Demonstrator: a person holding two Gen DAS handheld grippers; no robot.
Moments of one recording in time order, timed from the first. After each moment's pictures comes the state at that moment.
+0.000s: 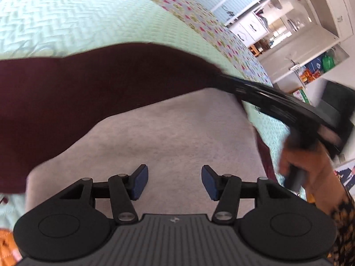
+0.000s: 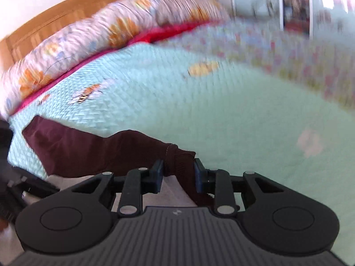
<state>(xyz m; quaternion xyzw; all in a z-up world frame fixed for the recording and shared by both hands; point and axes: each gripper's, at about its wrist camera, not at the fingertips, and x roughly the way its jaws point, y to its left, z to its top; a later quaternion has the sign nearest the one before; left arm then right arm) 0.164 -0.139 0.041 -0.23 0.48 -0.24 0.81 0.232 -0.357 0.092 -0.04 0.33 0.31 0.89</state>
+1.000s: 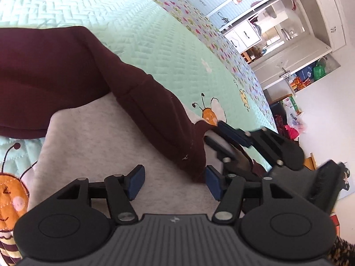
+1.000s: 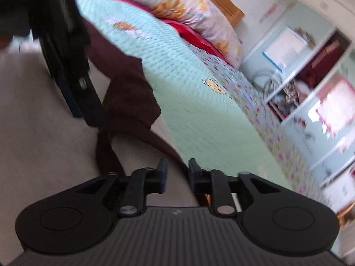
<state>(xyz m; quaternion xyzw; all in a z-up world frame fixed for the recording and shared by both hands) 0.117 -0.127 0.038 -0.28 0.47 -0.25 0.80 0.100 -0.296 0.032 -0.39 0.21 0.25 0.86</state>
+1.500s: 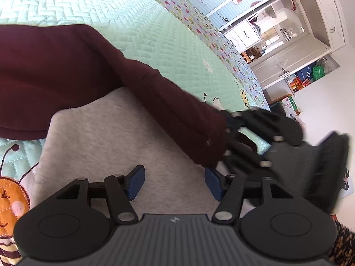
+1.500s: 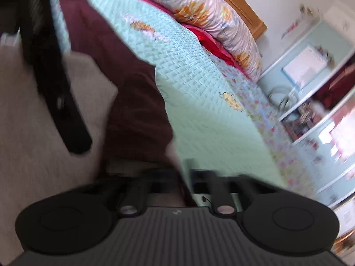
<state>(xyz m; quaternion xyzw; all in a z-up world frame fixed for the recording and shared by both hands) 0.120 -0.128 0.035 -0.29 0.47 -0.25 0.80 0.133 -0.269 0.047 -0.39 0.20 0.29 0.85</state>
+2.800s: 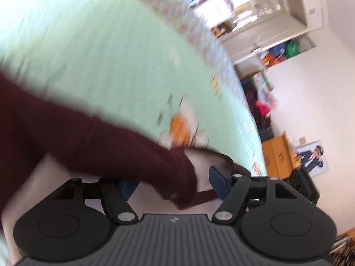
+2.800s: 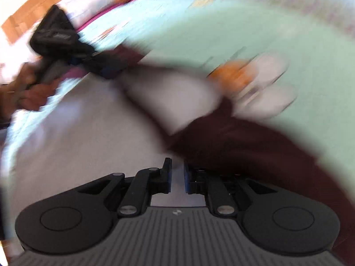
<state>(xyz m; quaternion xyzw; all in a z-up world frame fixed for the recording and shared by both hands) 0.218 -0.158 0.054 -0.28 0.47 -0.37 0.75 0.106 -0.416 0.052 -0.03 0.43 0.26 0.86</state>
